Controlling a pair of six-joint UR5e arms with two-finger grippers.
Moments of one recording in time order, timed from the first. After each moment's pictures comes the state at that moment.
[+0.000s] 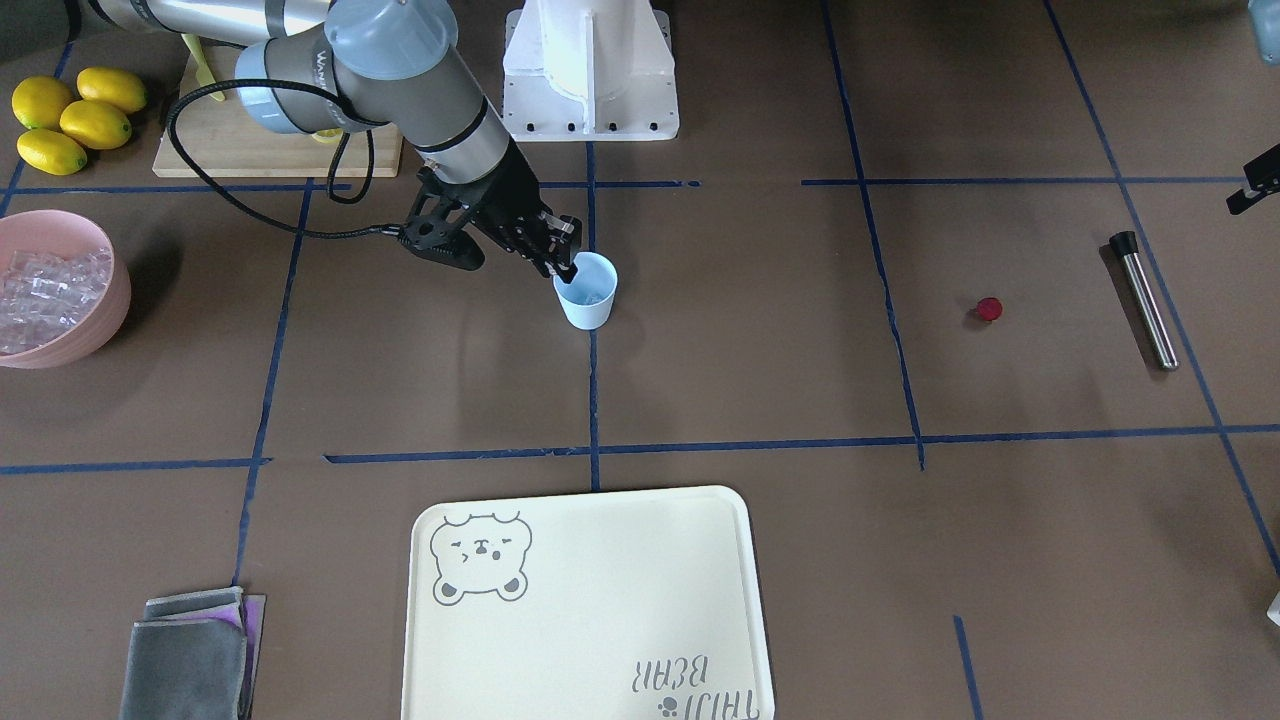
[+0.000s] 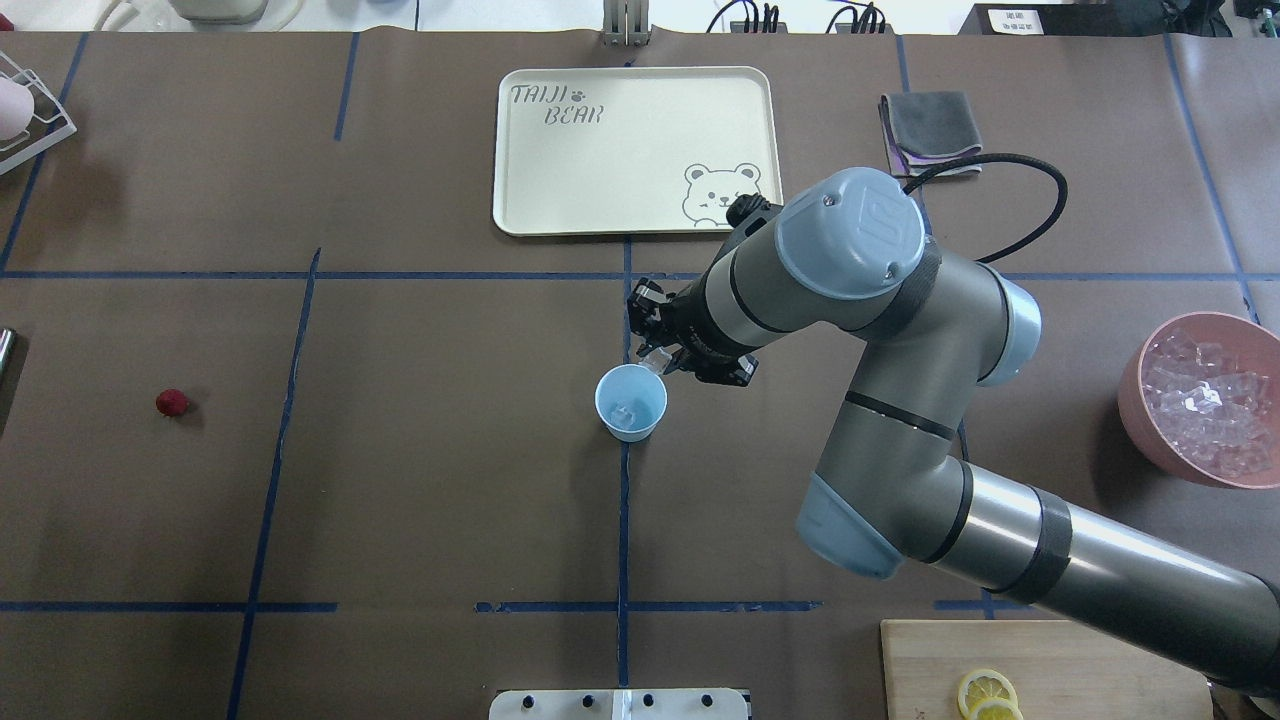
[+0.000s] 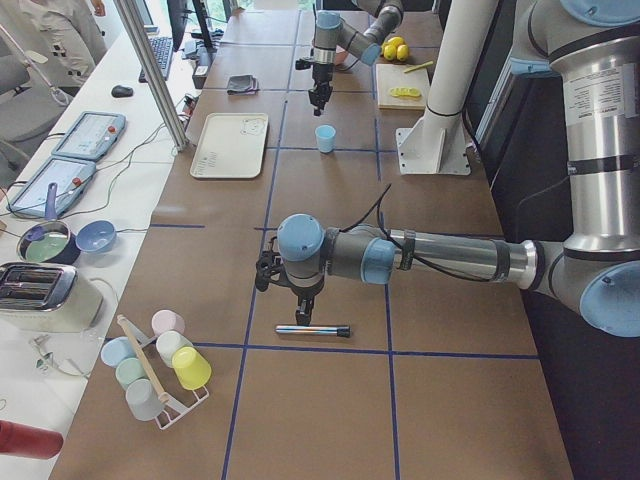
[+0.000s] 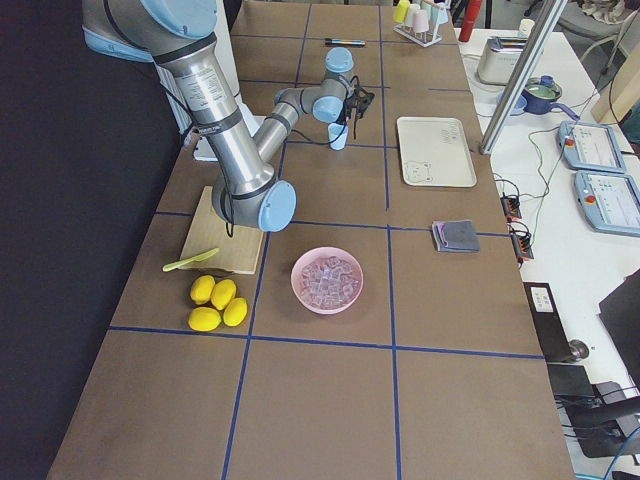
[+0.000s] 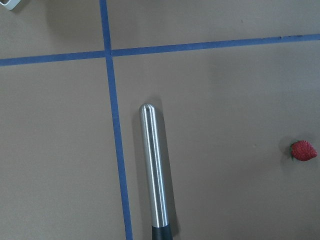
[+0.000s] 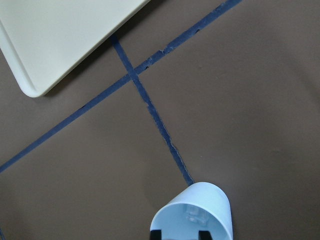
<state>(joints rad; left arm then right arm) -1.46 -1.39 -1.82 -1.63 -2.45 -0.06 0.55 -0.96 1.74 -1.26 1.95 1.83</state>
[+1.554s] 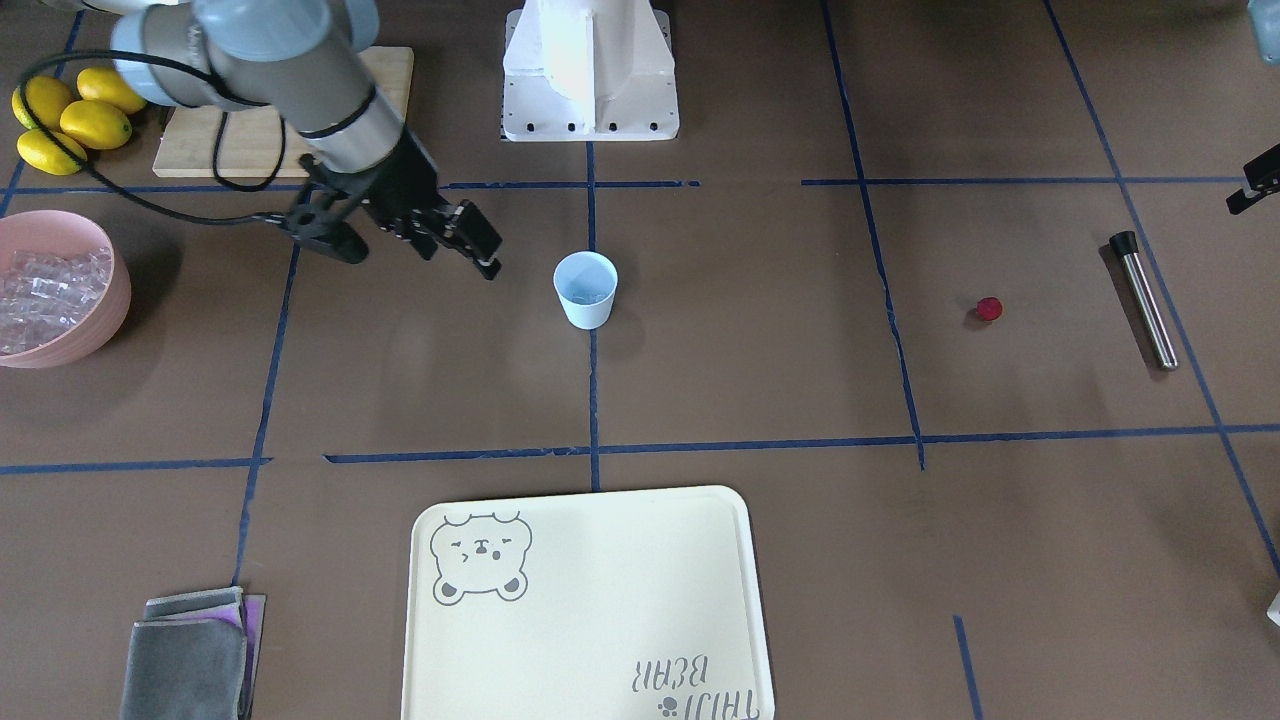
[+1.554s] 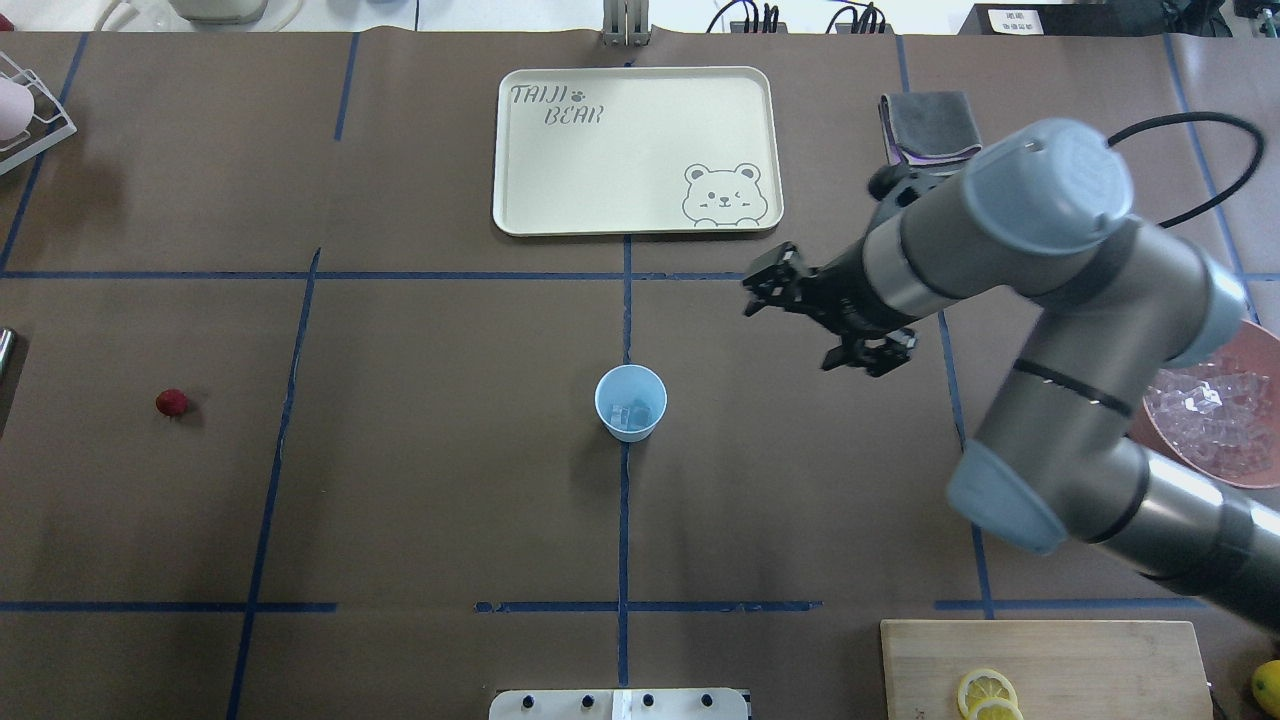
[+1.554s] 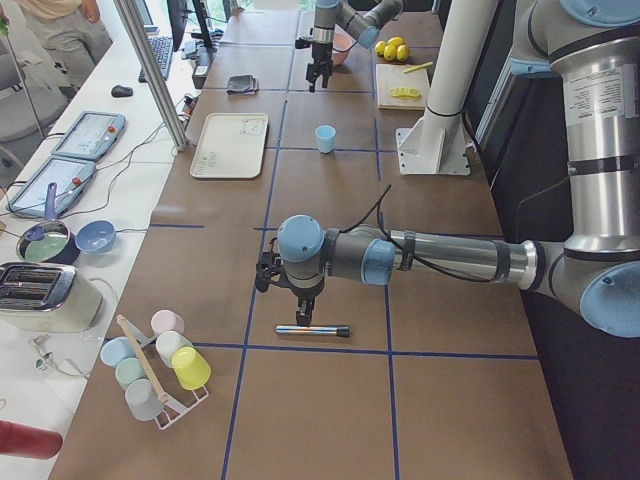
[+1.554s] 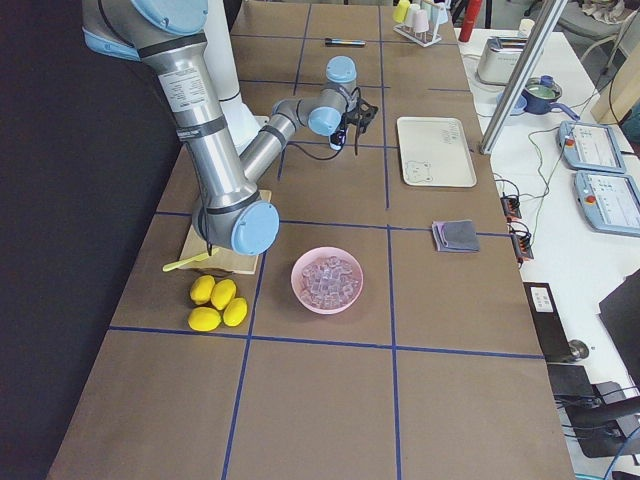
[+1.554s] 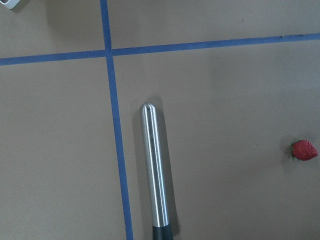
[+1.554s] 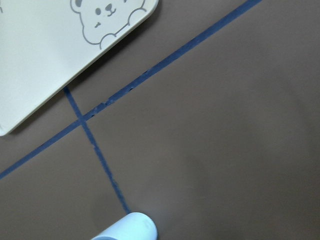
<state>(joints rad) -1.46 -1.39 -1.82 -1.63 -2.45 -0.06 0.72 -1.21 1.95 -1.32 2.11 1.69</state>
